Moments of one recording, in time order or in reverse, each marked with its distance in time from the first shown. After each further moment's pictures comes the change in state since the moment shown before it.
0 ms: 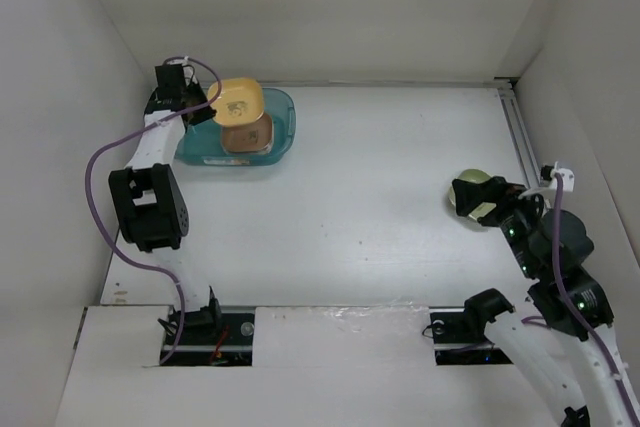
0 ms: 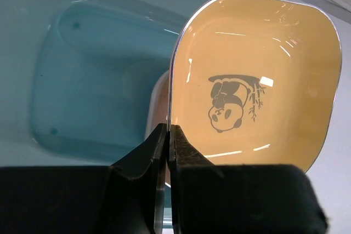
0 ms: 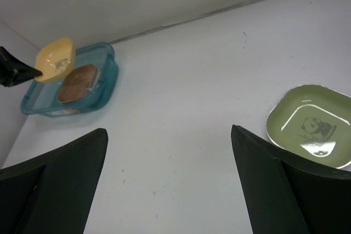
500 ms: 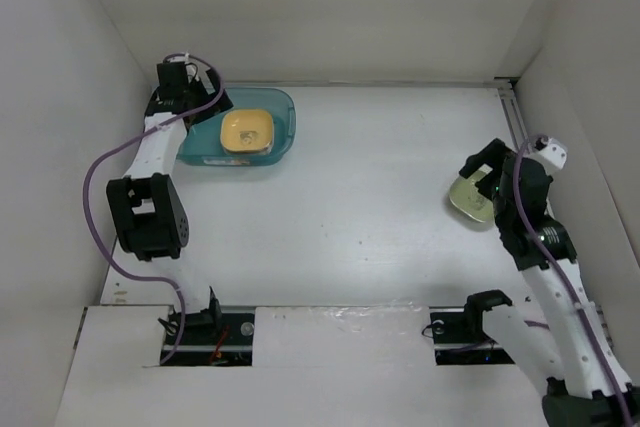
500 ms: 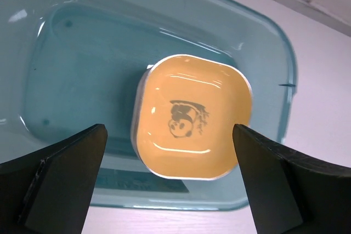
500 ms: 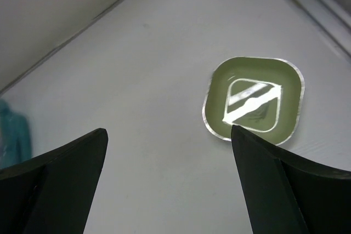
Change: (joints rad) left arm -0.036 -0.063 -0.034 -0.001 -0.018 -0.029; right arm -0.145 0.331 -0.001 0.030 0.230 0.163
